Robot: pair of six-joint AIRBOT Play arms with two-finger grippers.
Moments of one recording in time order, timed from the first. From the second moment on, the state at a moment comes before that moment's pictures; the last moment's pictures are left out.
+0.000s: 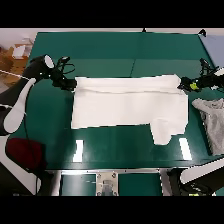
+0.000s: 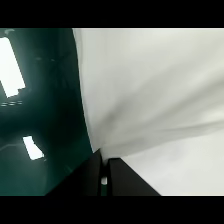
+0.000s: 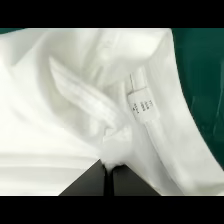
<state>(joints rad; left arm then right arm) -0.08 -1.85 1.64 1.30 -1.16 -1.38 -0.43 -1.78 1.49 -1.10 1.04 1.25</state>
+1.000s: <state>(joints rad) -0.08 -1.85 1.66 1.21 -1.37 -1.36 -0.45 -1.74 1.50 -1.14 1.15 1.30</state>
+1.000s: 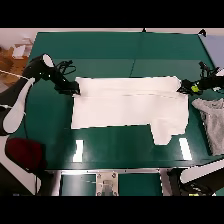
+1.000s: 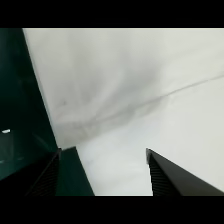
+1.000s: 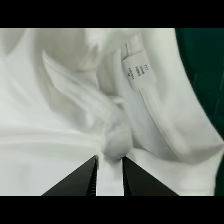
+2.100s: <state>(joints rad) -0.02 -1.19 0.55 0.81 -1.03 -1.43 -0.88 -1.04 0.73 -1.17 1.09 1.38</state>
